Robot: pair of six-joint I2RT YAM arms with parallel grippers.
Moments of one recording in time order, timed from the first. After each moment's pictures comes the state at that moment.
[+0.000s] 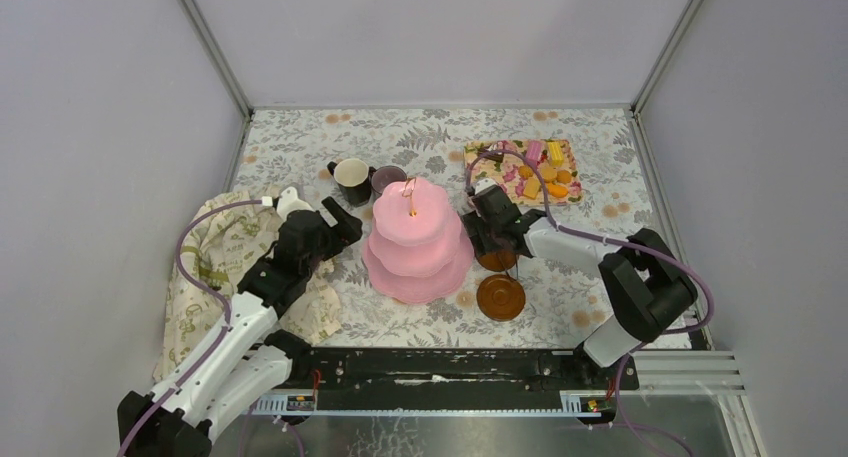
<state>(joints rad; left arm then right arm) -0.43 0.77 0.58 -0.37 -0.27 -0.80 0.65 1.61 0.88 -0.27 0.22 0.15</state>
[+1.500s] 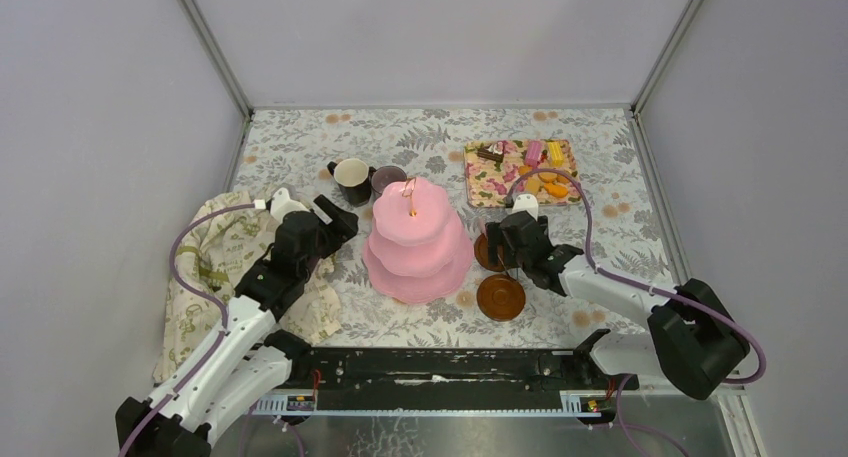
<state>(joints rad) -0.43 0.74 0.58 -0.35 -0.30 -0.87 0.66 1.26 0.57 -0.13 0.37 0.38</state>
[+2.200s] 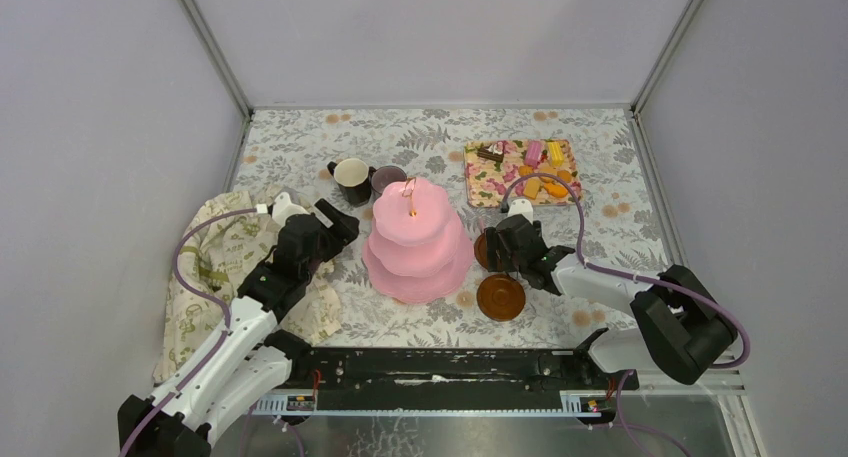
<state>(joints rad) -0.43 0.74 0.55 -0.33 -0.30 -0.90 0.66 1.34 0.54 -0.06 0.33 0.38</state>
